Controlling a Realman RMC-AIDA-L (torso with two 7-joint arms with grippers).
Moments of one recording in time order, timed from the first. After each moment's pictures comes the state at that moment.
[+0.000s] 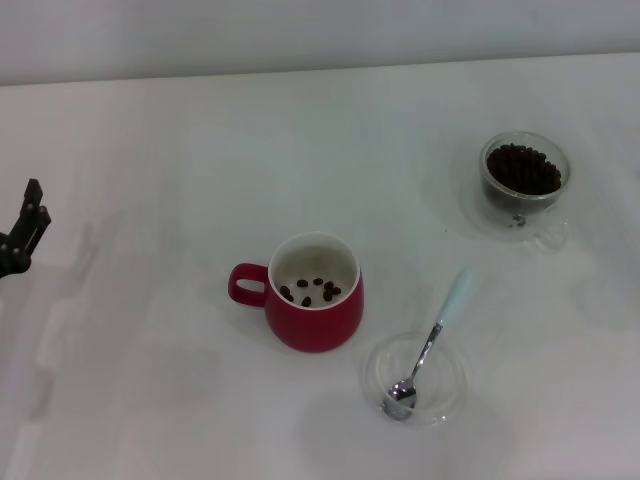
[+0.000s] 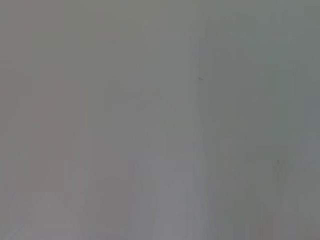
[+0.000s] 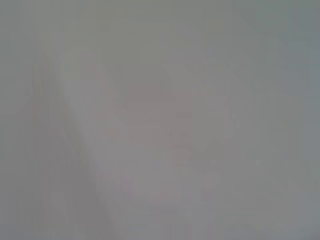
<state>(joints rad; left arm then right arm) -0.33 -2.08 2.83 0.20 -1.29 1.32 0.04 0.26 1.95 -0.15 -0.38 1.45 1.42 -1.95</state>
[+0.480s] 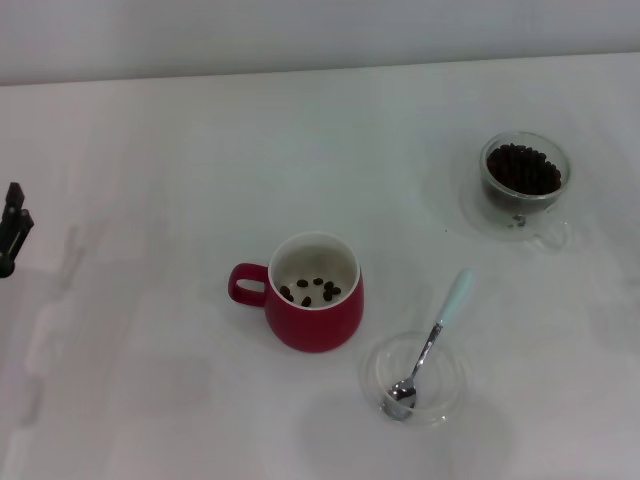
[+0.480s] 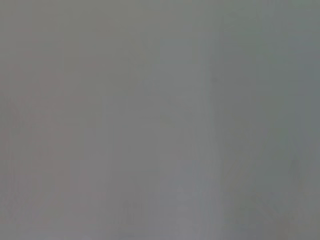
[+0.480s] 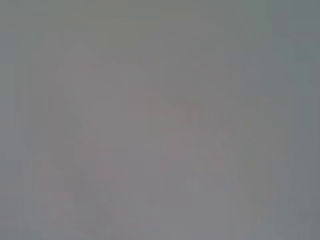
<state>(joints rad) -0.31 -2.09 2.83 0.19 -1.32 1.34 0.04 0.26 2.00 0.17 -0.31 1.45 1.37 -2.31</state>
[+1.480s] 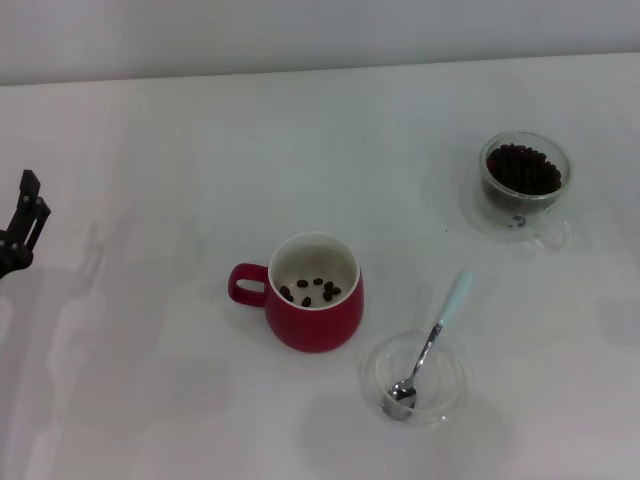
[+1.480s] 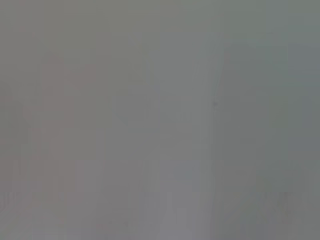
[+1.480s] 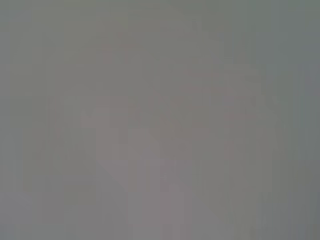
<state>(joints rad) -0.30 -2.09 2.83 0.29 -1.33 1.38 0.03 0.25 1.95 0.19 -0.27 1.49 1.33 -2.49</state>
